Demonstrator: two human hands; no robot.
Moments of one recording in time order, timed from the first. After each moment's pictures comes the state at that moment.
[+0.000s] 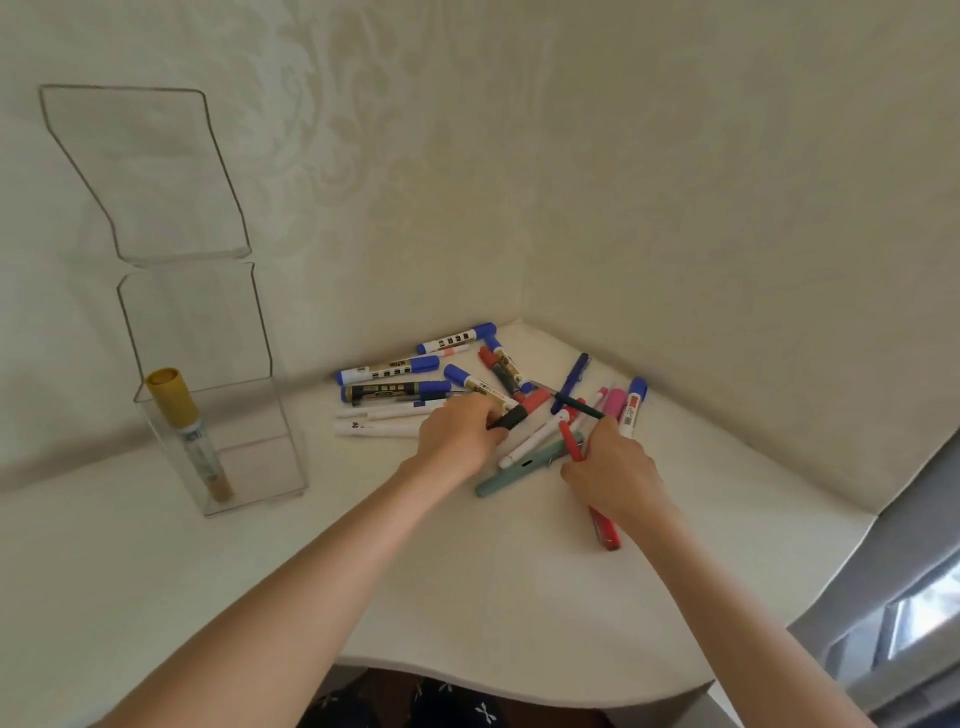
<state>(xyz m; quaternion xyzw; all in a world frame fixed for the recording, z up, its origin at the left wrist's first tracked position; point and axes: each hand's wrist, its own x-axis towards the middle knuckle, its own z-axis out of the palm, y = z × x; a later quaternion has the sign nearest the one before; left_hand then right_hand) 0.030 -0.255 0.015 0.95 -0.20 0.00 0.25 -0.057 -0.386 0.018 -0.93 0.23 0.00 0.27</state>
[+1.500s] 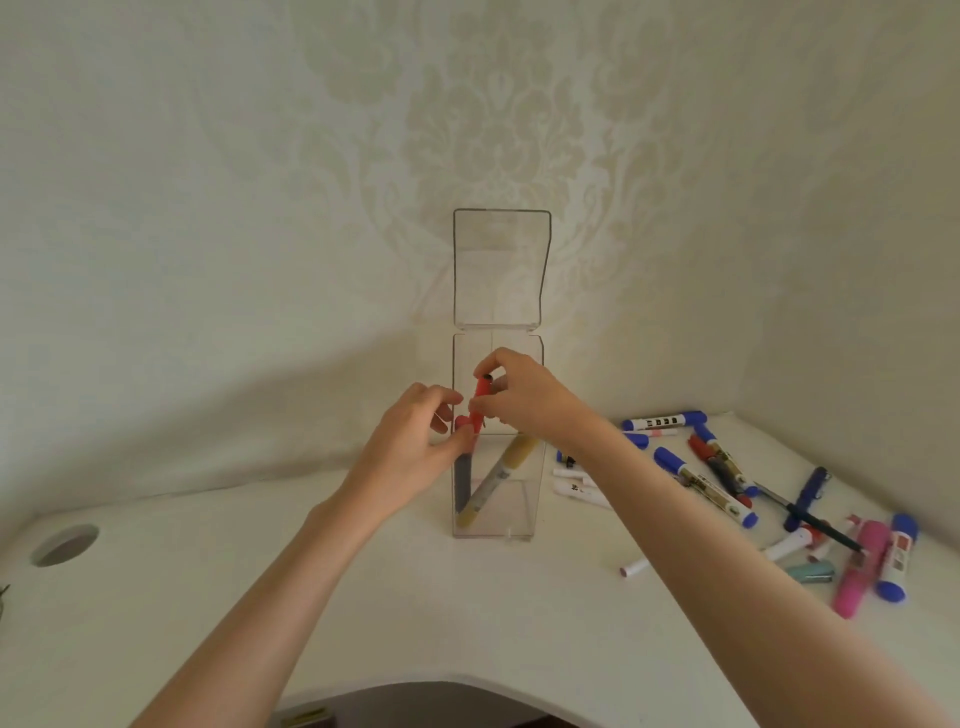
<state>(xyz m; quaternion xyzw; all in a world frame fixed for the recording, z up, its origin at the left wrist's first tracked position) -0.006 0.000 0.086 0.91 -0.09 0.22 0.34 0.037 -0.139 0.128 -0.89 -0.19 0.02 0.42</state>
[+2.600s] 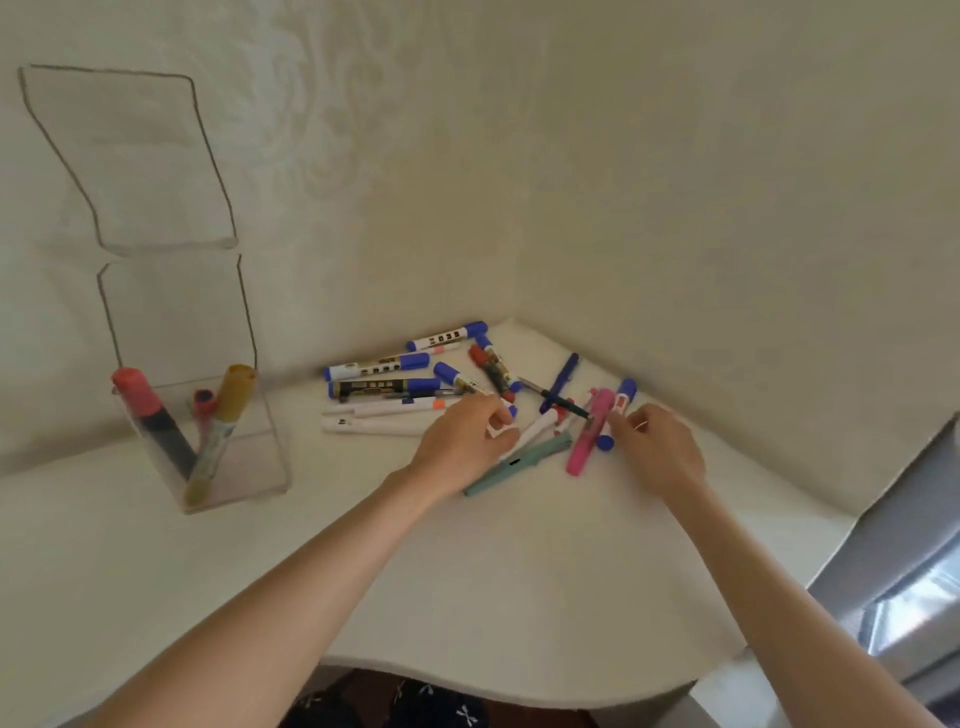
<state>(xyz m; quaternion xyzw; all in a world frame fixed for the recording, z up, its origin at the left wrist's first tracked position) 0.020 -0.255 0.004 0.91 -0.25 0.00 0.33 -0.038 -0.463 -0.004 -0.90 0.29 -0.12 0.30</state>
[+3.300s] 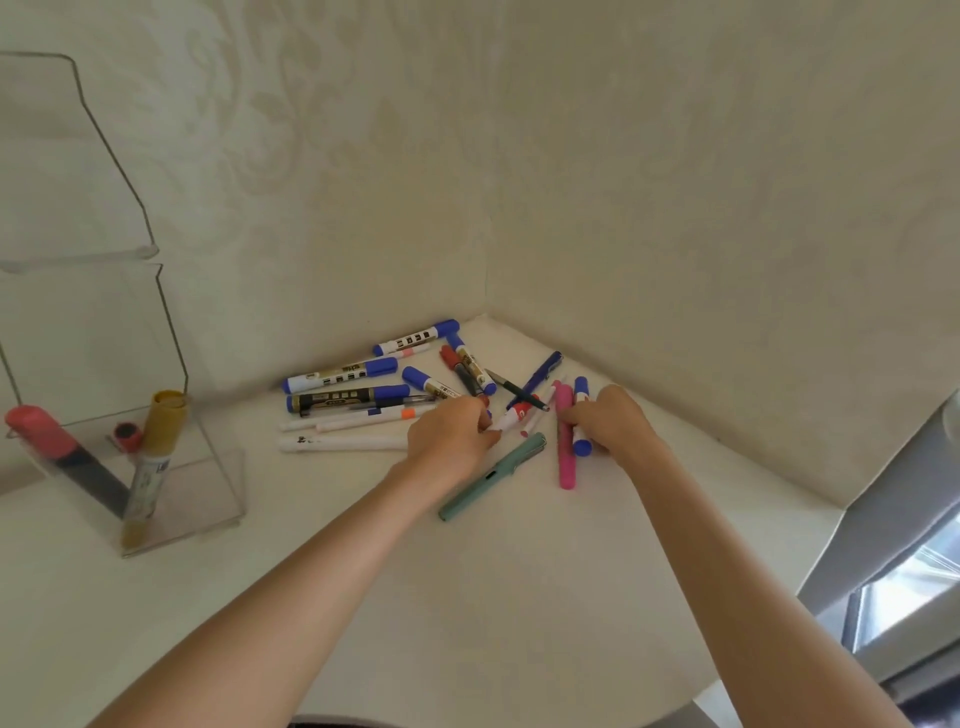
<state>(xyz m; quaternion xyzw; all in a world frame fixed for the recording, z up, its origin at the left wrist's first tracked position) 0.041 -0.291 0.009 0.95 -0.20 -0.03 0.22 0.009 -0.459 0.011 -0.85 0.33 -0.03 0.41</state>
